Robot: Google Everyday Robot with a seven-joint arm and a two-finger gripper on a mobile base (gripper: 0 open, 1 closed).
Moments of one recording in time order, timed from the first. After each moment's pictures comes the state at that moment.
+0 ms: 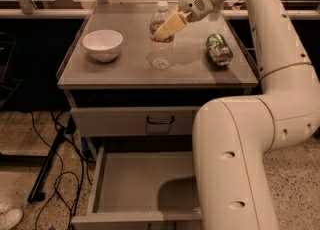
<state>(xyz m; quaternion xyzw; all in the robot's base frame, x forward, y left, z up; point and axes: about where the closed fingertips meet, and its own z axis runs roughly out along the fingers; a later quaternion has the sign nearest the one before) 0.707 -0.021 0.927 -0.58 0.70 0.31 0.27</state>
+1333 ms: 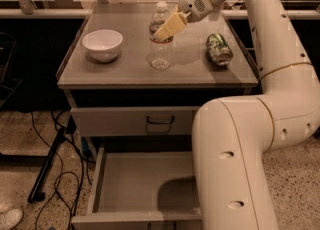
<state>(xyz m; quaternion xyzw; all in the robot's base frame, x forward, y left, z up) 0.707 -0.020 0.925 -0.58 0.70 0.31 0.27</state>
